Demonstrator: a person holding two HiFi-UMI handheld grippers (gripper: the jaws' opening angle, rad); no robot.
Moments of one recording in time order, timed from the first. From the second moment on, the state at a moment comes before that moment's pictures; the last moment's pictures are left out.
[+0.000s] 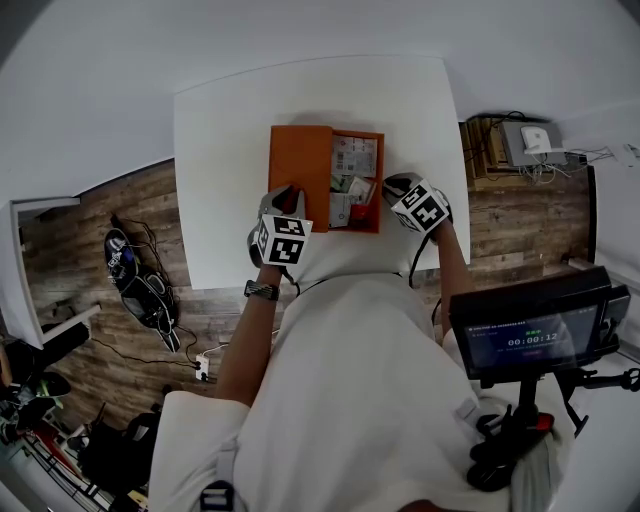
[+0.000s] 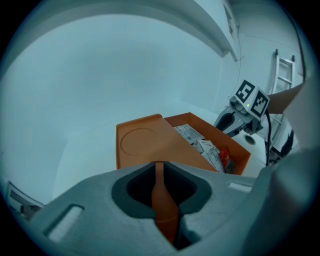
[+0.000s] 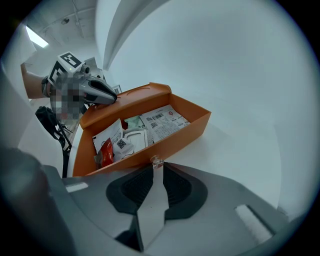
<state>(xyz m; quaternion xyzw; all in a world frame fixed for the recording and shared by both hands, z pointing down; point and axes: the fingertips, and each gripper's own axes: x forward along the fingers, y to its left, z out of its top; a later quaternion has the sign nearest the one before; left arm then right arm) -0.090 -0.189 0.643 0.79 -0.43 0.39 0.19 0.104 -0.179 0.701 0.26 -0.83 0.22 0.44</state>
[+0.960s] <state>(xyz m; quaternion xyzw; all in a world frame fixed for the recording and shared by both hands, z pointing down) -0.094 -0.175 0.621 0.81 -0.45 0.35 0.15 0.117 -0.162 0.678 0.34 -0.80 0.21 0.45</state>
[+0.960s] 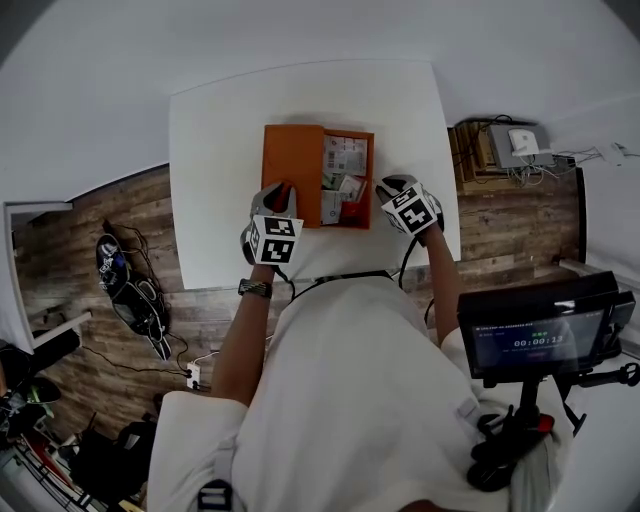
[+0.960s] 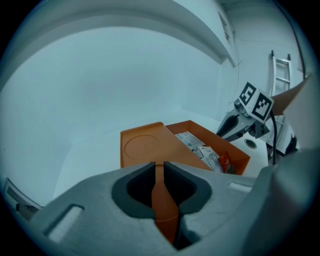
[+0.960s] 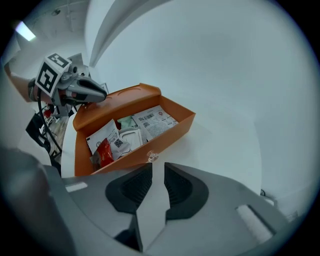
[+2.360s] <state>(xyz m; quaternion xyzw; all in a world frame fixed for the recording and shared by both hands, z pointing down) -0.091 -0.125 0.362 0.85 -0.49 0.14 -0.09 0.063 -0.110 0.330 0.56 -0.82 -0.04 0.14</state>
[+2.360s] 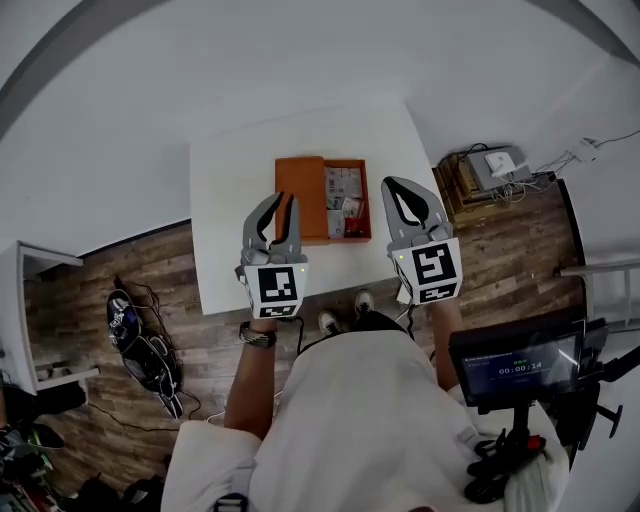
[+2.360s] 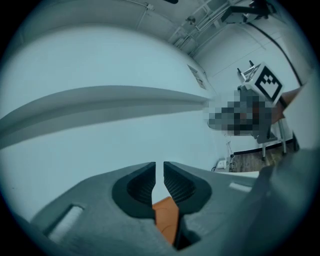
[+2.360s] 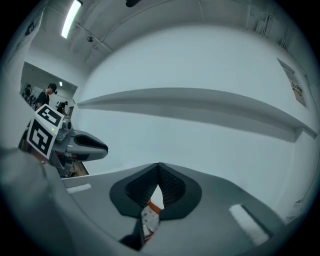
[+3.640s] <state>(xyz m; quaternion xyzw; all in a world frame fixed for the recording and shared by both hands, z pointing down) -0.058 -0.131 0.281 0.85 -0.50 0.08 -0.12 0.083 -0.130 0.270 0.55 -0.83 -0.07 0.10</state>
